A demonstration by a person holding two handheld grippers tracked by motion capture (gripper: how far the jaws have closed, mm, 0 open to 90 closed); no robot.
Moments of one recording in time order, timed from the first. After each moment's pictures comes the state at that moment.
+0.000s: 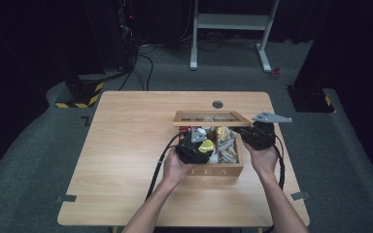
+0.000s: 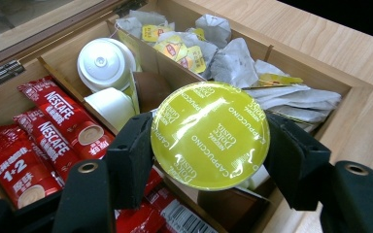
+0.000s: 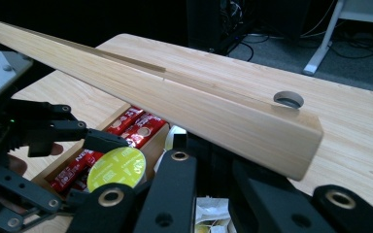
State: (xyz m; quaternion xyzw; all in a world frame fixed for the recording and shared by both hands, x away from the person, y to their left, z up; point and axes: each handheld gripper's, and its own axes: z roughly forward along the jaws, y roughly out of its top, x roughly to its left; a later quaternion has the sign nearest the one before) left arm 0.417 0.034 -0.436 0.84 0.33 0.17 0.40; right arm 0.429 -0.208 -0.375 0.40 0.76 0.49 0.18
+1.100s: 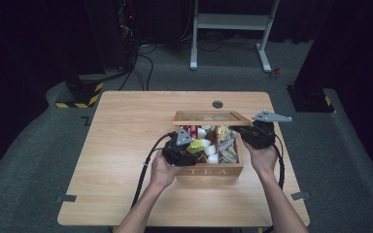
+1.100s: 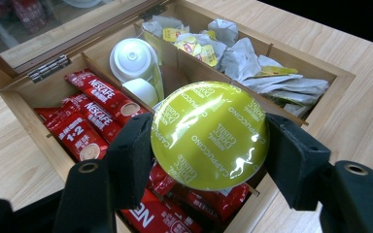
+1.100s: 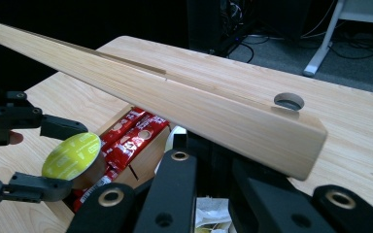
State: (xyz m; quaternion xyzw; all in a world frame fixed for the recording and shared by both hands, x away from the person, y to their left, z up) left arm 0.397 0.068 -0.421 0.83 0.33 0.18 0.41; right arm 0.430 -0.207 -0.374 0.40 0.75 0.49 0.18
